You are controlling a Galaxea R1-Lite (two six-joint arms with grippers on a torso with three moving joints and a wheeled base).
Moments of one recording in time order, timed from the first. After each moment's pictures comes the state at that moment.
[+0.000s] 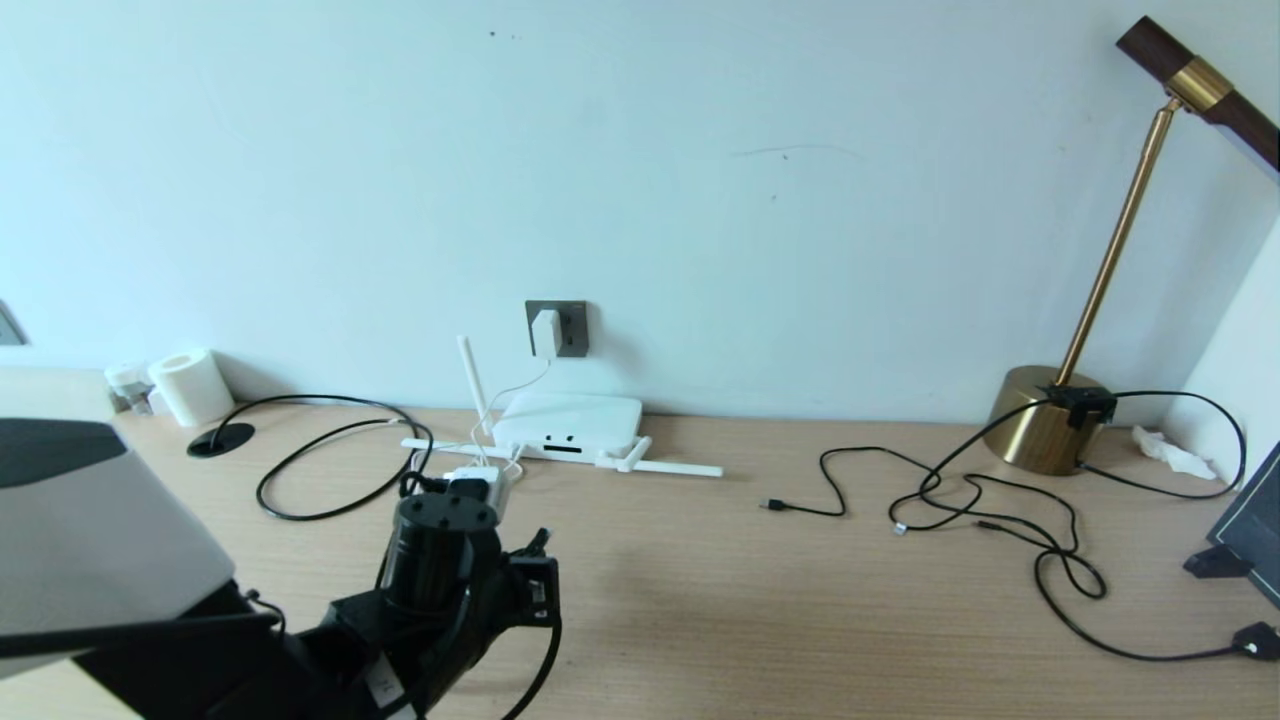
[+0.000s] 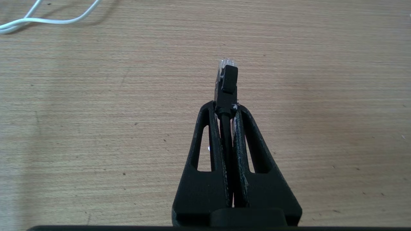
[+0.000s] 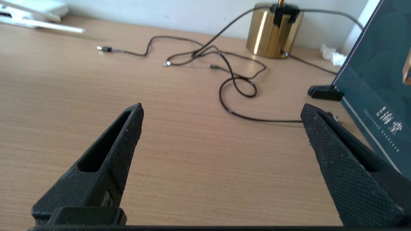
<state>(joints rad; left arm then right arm) -0.60 1.95 -0.46 -0.98 0.37 -0.27 0.01 0.00 0.00 0.00 -0.01 -0.09</state>
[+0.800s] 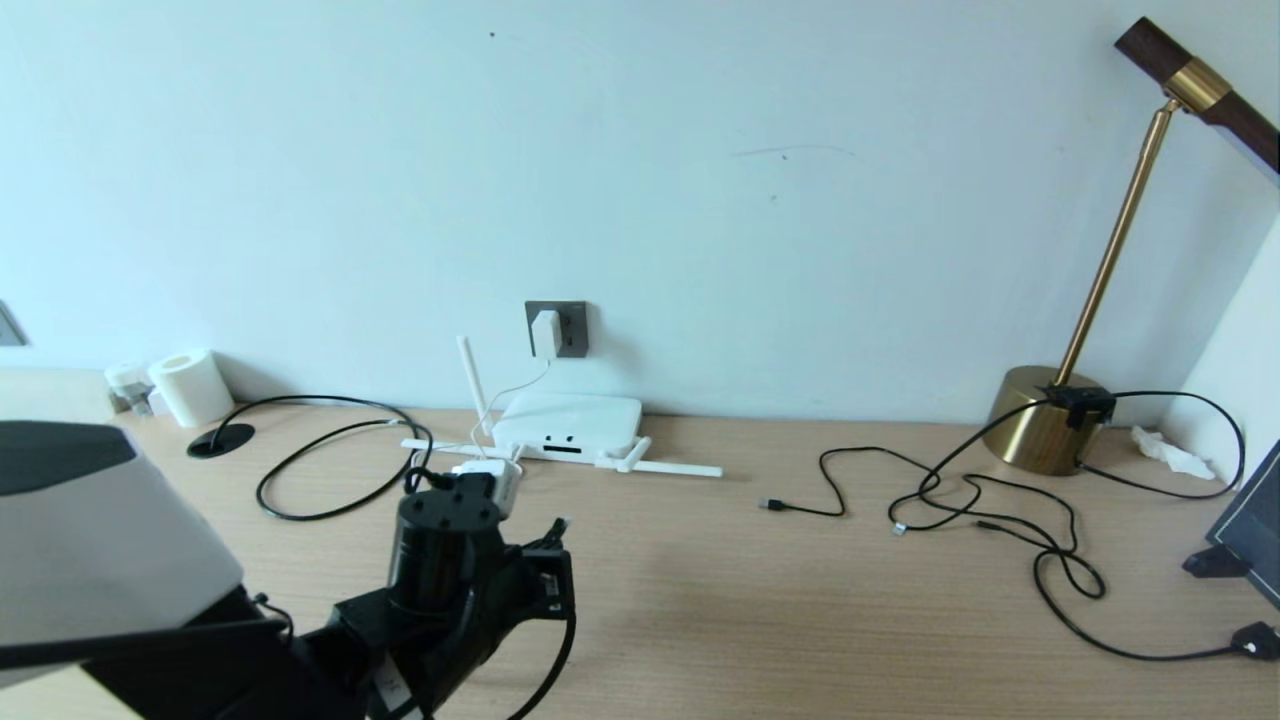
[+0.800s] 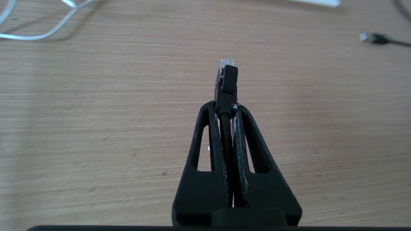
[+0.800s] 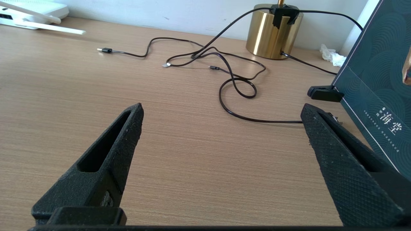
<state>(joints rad) -0.61 1.96 -0.47 -1.05 0.33 -0.30 0.01 0.00 0.00 -0.01 -0.01 -0.09</state>
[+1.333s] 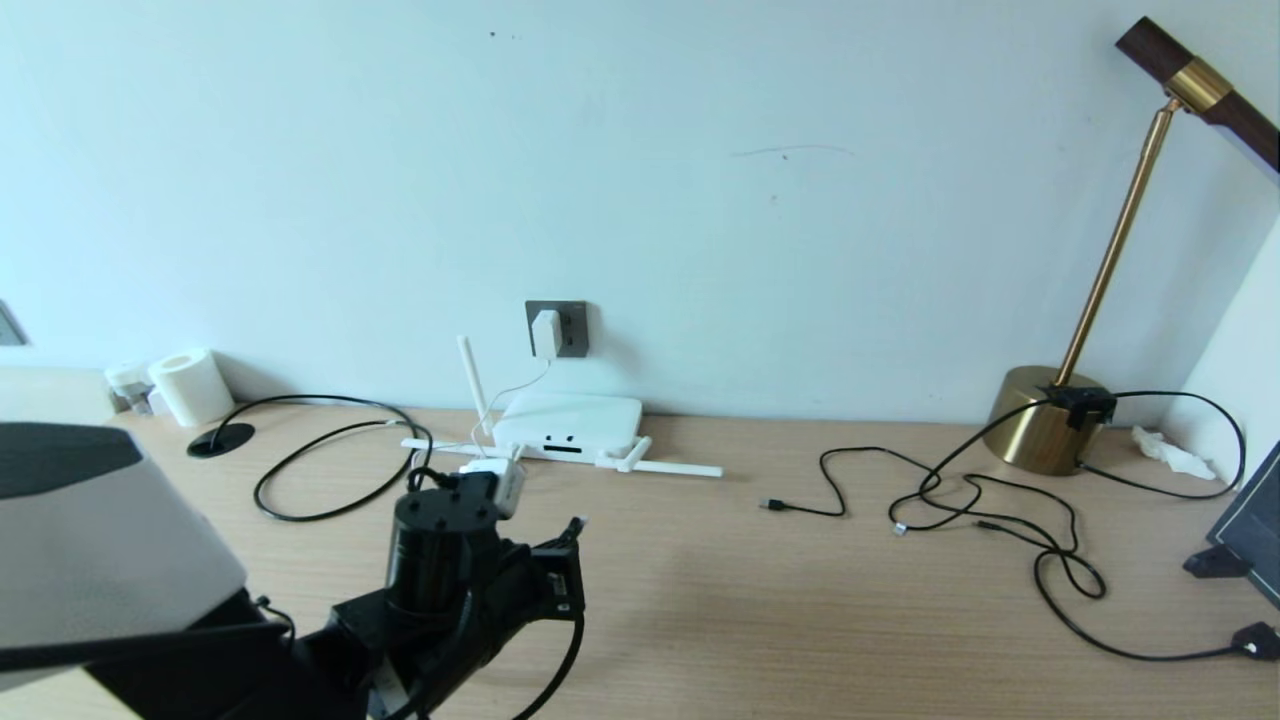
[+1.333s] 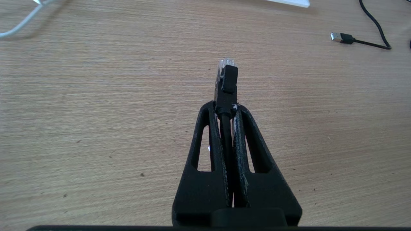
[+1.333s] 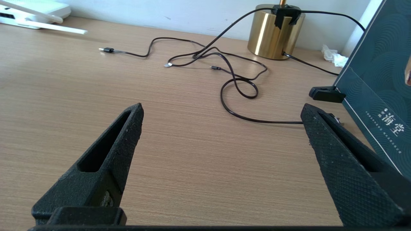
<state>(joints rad) -0.62 1.95 -0.46 -1.07 0.26 -0.33 0.01 0.00 0.00 -0.01 -0.01 -0.09</state>
